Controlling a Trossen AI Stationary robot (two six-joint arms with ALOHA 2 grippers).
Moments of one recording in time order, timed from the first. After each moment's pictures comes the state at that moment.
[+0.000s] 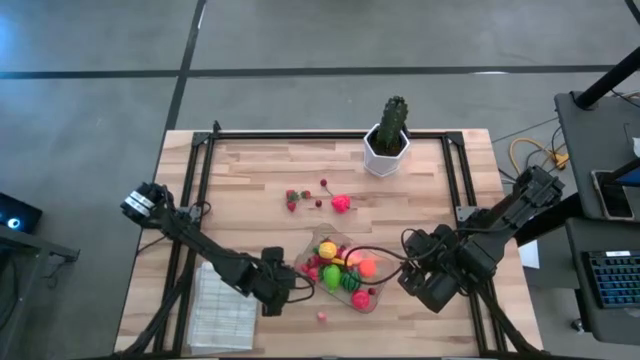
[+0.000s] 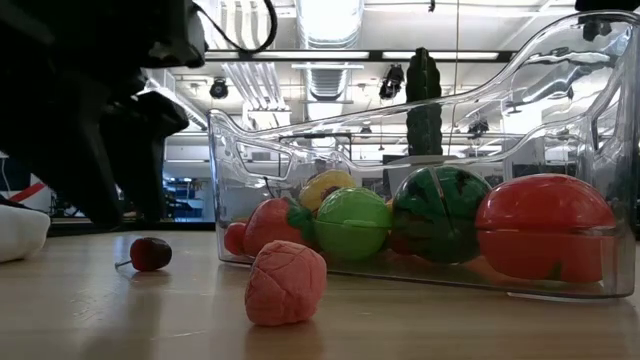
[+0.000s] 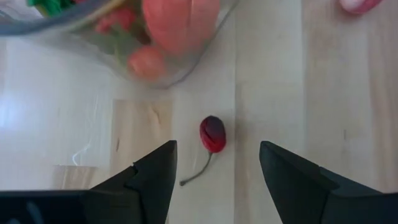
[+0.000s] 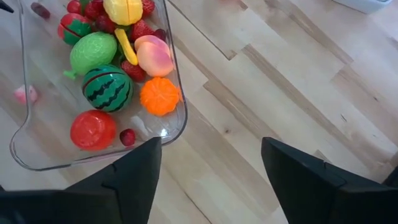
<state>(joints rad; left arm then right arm) -0.57 1.70 1.03 -0.48 -0.28 -0.54 0.73 1.49 1.39 -1.38 0.47 1.47</state>
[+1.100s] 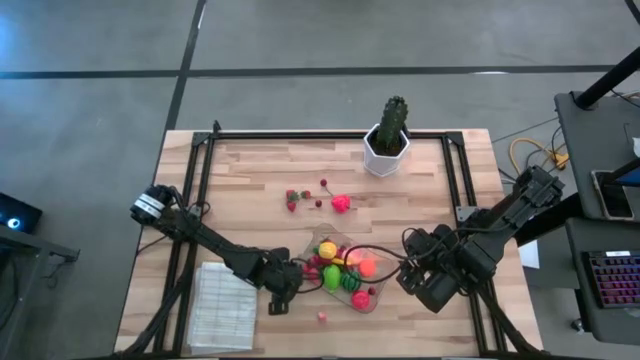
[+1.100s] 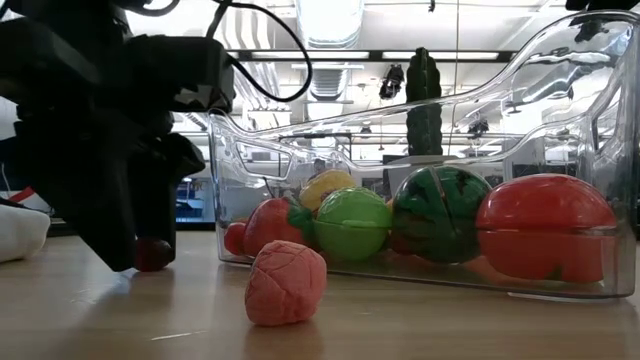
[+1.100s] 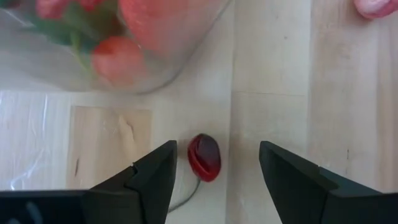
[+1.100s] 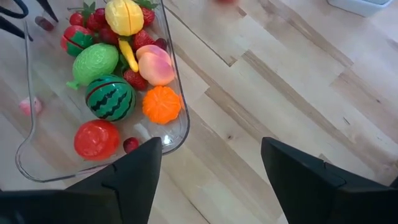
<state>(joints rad) -0.49 1.77 1.01 -0.38 -0.11 -0.54 0.73 1.49 1.39 -1.37 0.50 1.49</state>
